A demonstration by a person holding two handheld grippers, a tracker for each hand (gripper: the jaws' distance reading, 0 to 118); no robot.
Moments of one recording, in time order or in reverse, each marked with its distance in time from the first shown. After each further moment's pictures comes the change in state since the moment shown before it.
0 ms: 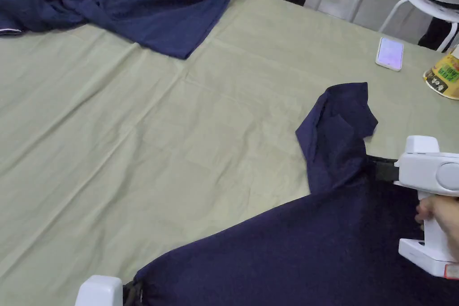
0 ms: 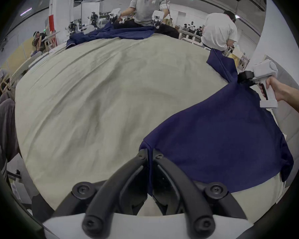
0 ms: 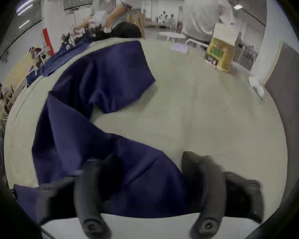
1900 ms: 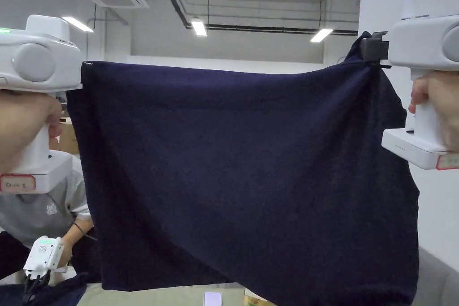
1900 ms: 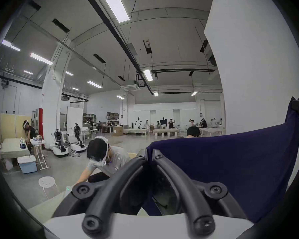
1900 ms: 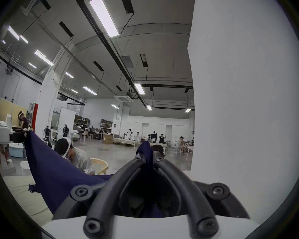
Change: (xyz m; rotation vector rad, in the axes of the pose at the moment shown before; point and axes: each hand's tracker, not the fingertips) left arm 0.207 0.562 0.407 0.984 -0.164 -0.234; right arm 0.087 0.207 0.724 1.113 -0.362 -0.036
